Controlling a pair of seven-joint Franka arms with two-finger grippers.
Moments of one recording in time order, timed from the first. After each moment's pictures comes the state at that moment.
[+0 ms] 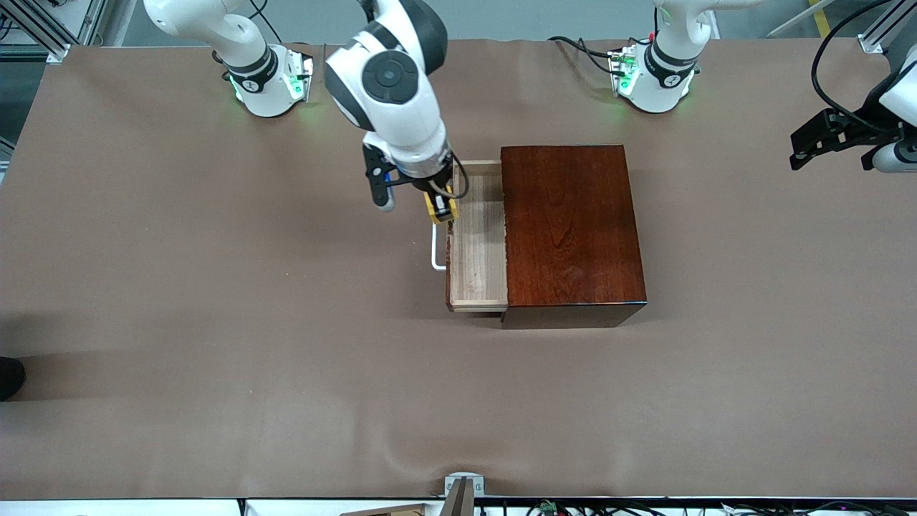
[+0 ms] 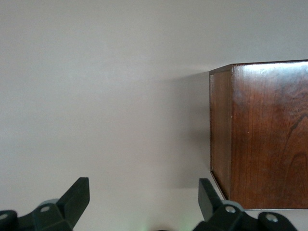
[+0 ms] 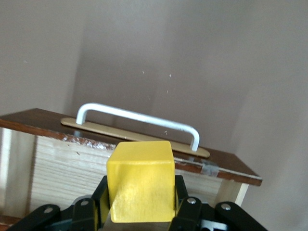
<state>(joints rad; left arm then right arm) 0.03 -0.06 -0.09 -1.55 0.04 1.49 -0.02 0.82 0.39 -0.04 -1.58 0.14 2.02 2.06</state>
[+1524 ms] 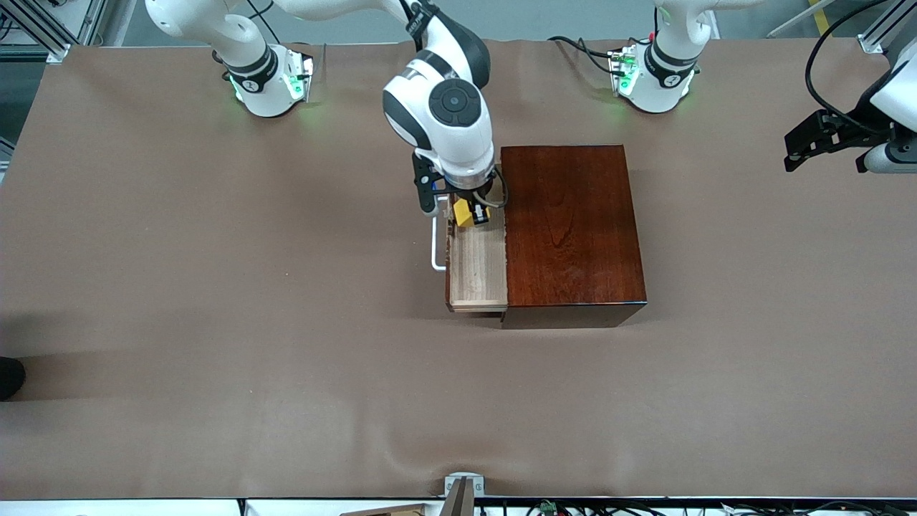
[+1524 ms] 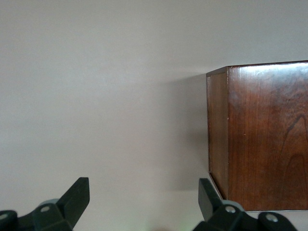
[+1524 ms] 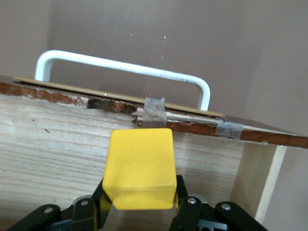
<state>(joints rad) 0.03 -0.05 -0.11 -1.55 0.04 1.50 -0.02 0.89 0.57 -0.04 -1.44 0.14 2.06 2.19</state>
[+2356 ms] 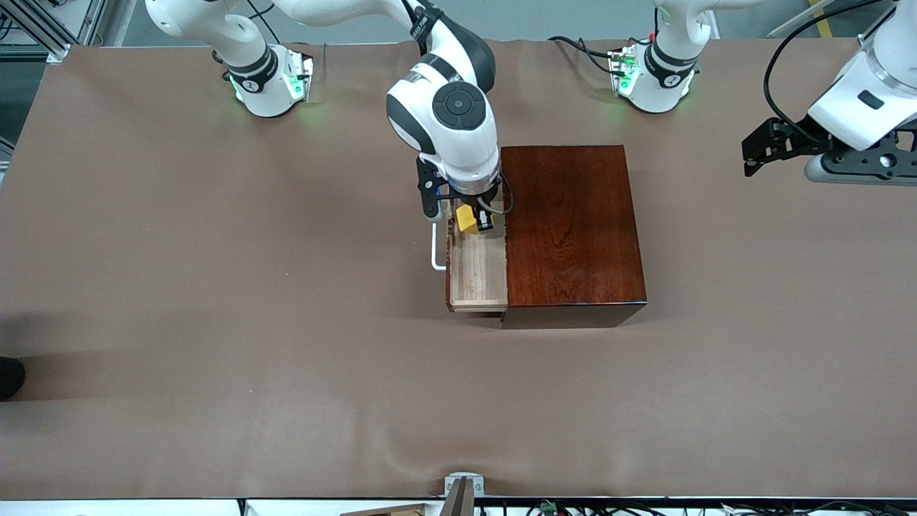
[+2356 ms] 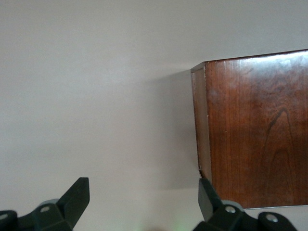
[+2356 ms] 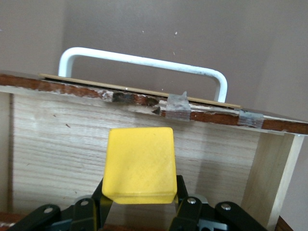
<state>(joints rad) 0.02 -0.03 -0.19 -1.55 0.04 1.51 -0.06 0.89 0.60 -0.05 -1.37 0.15 2.03 2.20</state>
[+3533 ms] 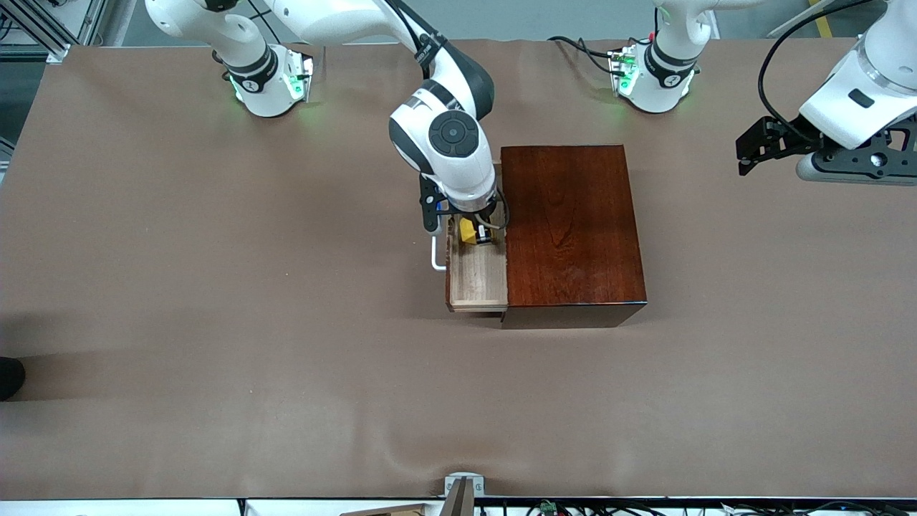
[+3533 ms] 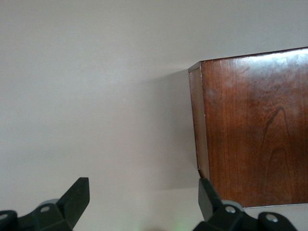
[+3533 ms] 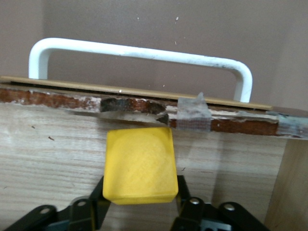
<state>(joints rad) 0.03 -0.03 -0.20 -1.55 0.04 1.51 -0.06 0.88 0.64 -0.06 -1.41 0.19 2.12 2.20</state>
